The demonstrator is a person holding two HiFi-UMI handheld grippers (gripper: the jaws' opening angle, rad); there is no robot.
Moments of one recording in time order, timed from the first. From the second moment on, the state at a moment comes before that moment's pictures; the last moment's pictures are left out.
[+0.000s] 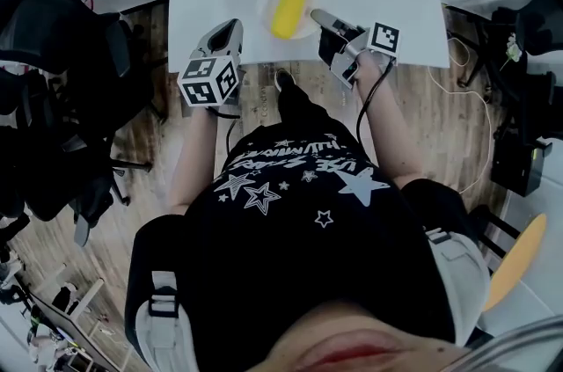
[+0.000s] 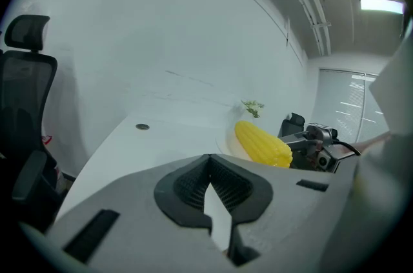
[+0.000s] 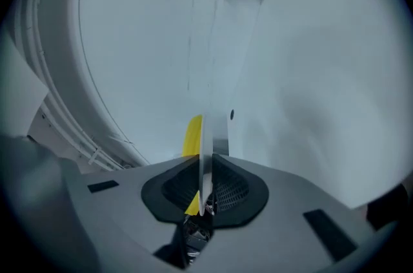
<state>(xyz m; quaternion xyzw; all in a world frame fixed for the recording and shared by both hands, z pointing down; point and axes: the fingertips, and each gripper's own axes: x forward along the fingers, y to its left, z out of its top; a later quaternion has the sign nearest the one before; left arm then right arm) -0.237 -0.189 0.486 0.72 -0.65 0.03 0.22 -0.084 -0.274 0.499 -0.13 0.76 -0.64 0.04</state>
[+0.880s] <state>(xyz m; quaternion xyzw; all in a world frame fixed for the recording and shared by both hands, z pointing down) -0.281 -0.324 0.502 0.68 -0.69 0.05 0.25 -0.147 -0.413 0.523 -0.06 0.77 -0.63 -0.03</state>
